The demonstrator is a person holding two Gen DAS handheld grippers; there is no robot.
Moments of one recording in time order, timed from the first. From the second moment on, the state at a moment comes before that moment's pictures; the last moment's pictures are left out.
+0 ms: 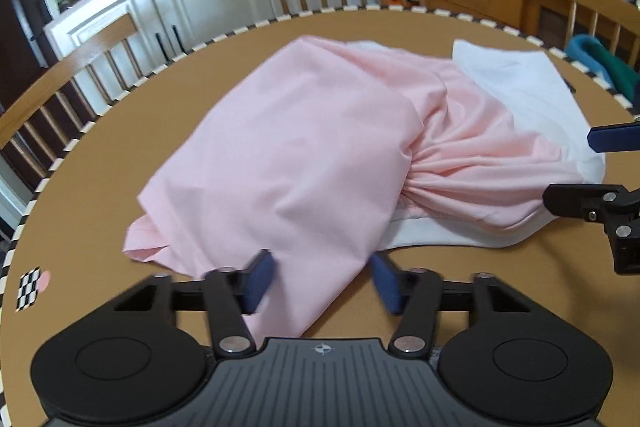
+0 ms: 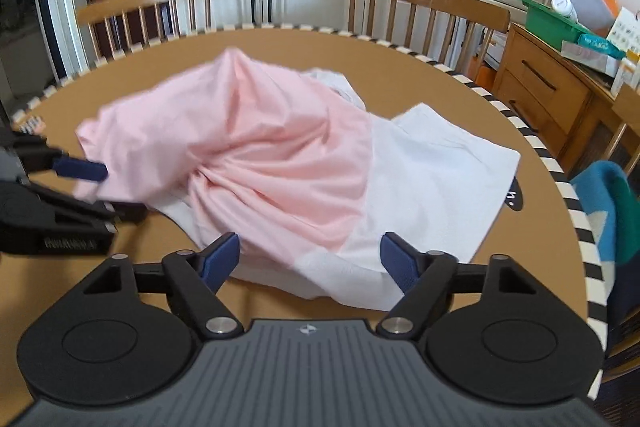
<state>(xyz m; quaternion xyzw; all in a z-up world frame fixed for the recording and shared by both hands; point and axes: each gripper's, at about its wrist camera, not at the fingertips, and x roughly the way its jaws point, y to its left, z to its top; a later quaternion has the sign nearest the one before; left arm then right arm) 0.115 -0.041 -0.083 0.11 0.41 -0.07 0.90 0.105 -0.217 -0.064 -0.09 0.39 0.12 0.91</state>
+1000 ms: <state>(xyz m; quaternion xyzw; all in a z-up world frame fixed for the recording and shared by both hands) -0.025 -0.044 -0.034 0.09 0.34 -0.10 0.93 0.084 -0.315 -0.035 0.02 0.46 0.17 0.87</state>
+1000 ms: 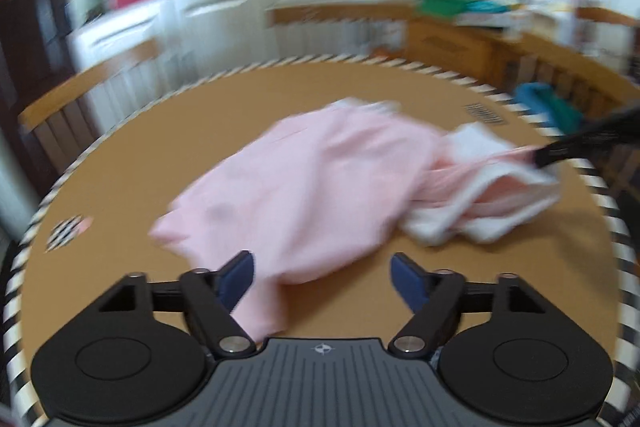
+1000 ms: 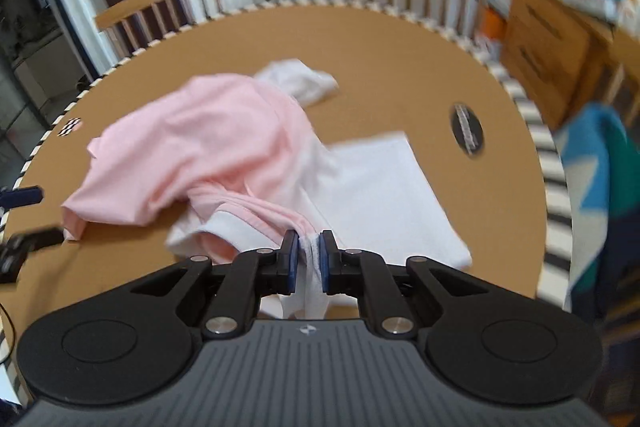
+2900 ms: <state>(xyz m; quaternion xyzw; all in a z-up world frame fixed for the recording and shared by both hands) 0.060 -0.009 0.278 -0.04 0.22 -0.05 0.97 0.175 -0.264 0.268 0.02 0.18 0.49 0.85</state>
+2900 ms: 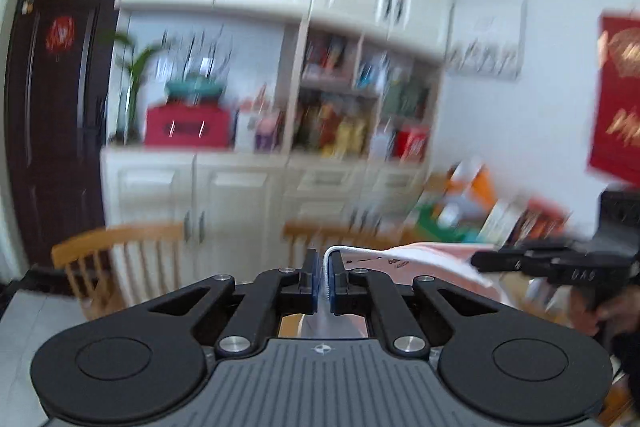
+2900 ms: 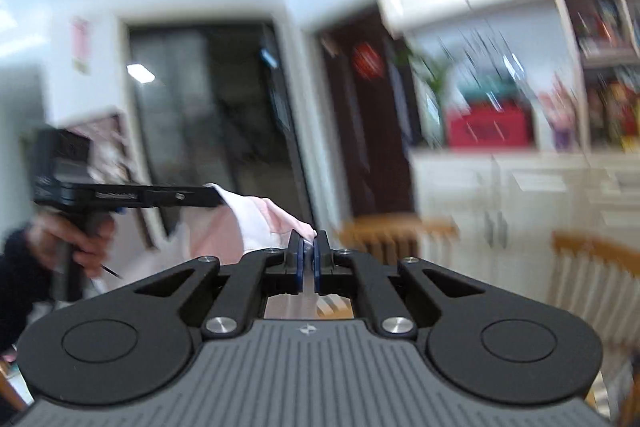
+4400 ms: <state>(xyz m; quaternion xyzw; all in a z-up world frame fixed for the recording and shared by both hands) 0.170 0.179 0.090 0.00 0.27 0.07 0.96 0.352 -0.147 0.110 -0.08 0.20 0.33 0.92</state>
